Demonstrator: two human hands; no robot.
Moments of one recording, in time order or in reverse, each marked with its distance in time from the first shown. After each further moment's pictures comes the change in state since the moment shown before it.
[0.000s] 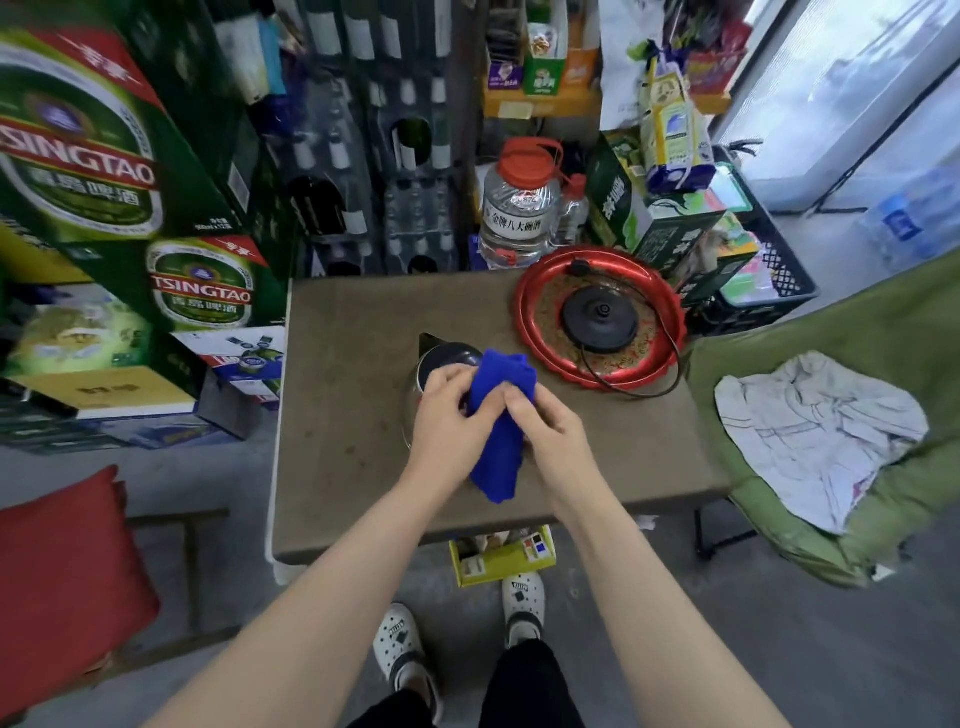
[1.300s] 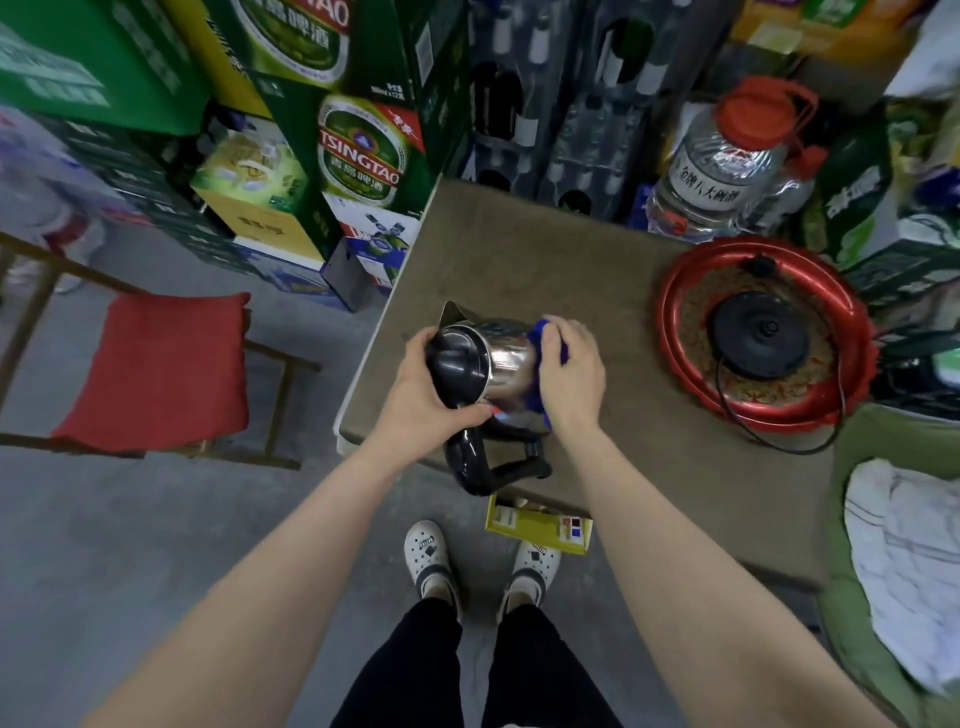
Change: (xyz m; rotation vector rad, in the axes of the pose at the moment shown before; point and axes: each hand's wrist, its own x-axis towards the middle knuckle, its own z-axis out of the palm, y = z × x) left_hand -0.026 -0.090 -0.070 0.043 0.239 -0.306; right_hand 0.102 0.067 0.055 -0.744 0.053 -0.218
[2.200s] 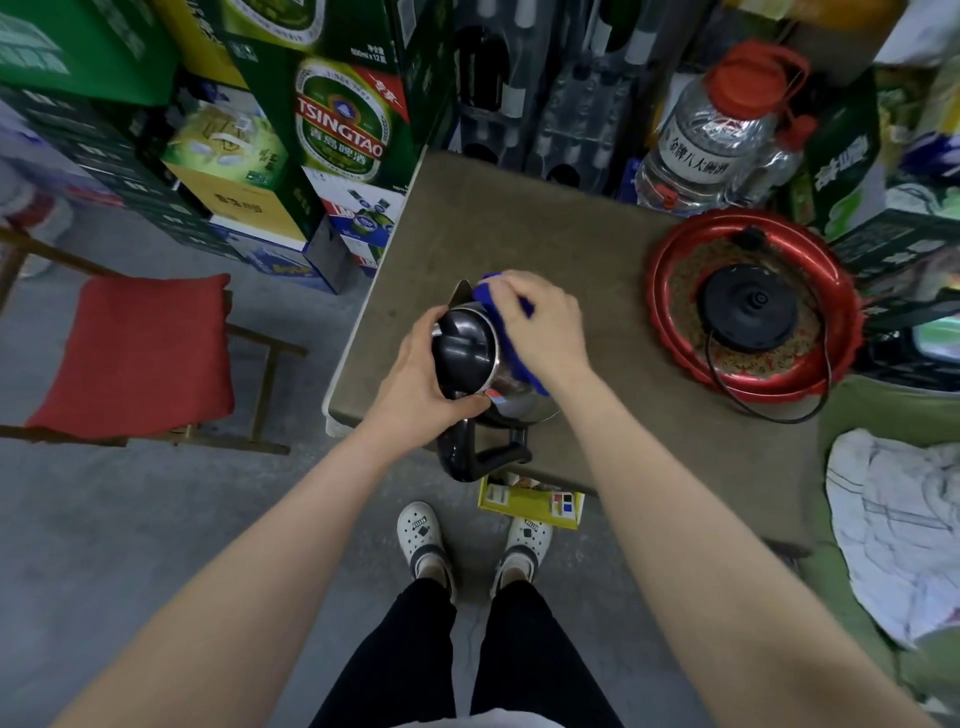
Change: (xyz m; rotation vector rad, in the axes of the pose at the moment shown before) left_hand -0.008 -0.005 0.004 0.111 -0.076 0.084; right_hand 0.007 -0.040 -0.006 -0.095 -0.246 -0.246
